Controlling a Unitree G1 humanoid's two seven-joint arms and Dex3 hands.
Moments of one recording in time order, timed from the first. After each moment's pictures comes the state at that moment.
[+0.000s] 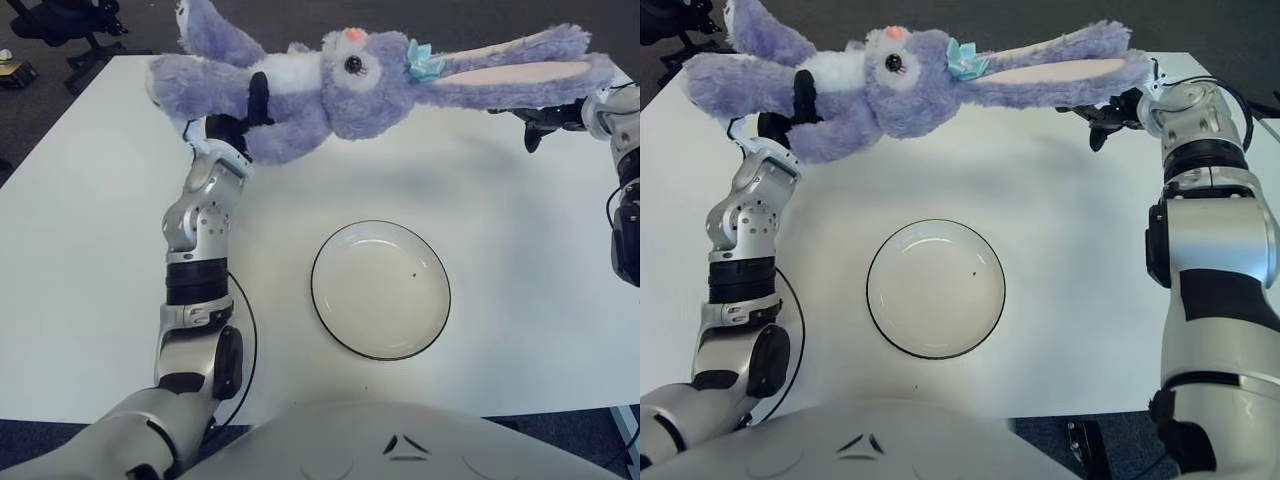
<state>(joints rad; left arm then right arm) -0.47 0.11 0.27 -0.09 -0.65 0.46 -0.09 -1.21 -0.70 0.20 1.31 -0.36 -0.14 0.67</state>
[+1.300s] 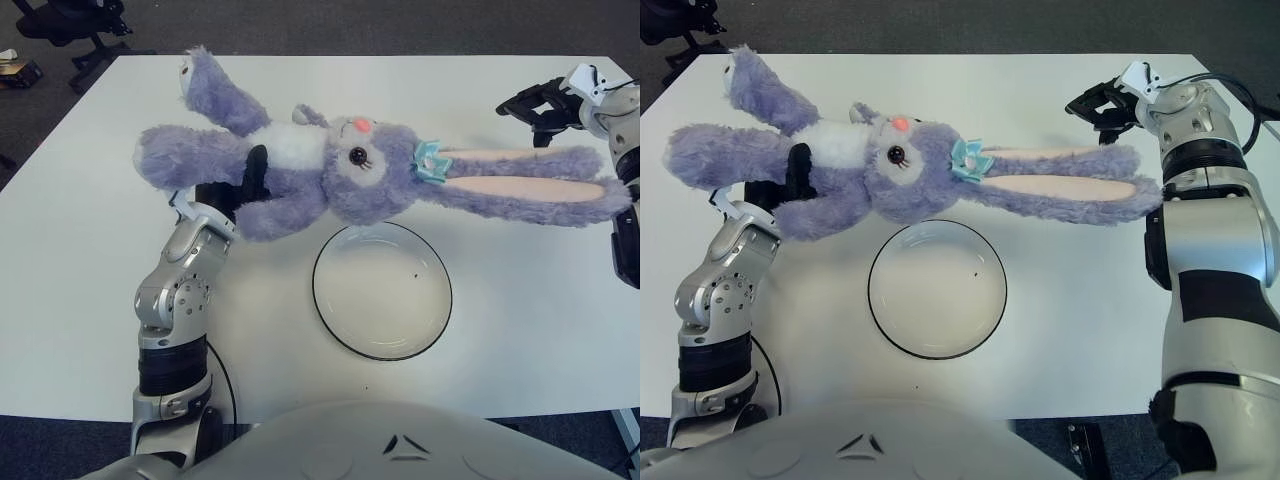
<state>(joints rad) -0.14 0.13 0.16 -0.39 -0.58 0.44 -0.19 -1.21 -0.71 0.21 1.32 -0.40 -0.10 0.56</state>
